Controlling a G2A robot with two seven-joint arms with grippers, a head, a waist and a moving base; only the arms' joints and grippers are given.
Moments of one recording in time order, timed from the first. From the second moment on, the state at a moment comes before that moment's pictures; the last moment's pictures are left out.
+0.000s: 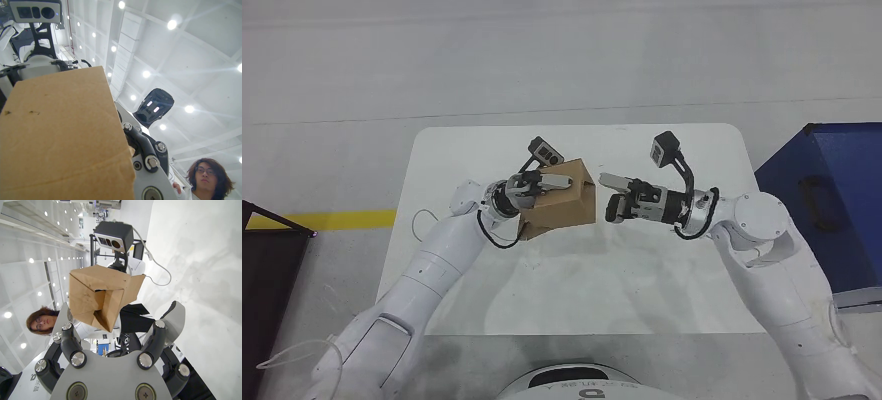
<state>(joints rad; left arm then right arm) 0.91 -1.32 -0.89 -1.05 -1.27 -0.24 -1.54 -1.37 -1.03 1.36 -1.88 0.43 0.21 0.91</state>
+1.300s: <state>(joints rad) 1.04 -1.54 -1.08 -1.28 -1.77 0.11 -1.54 -1.66 -1.01 1.77 -1.90 0.53 -0.17 0.92</state>
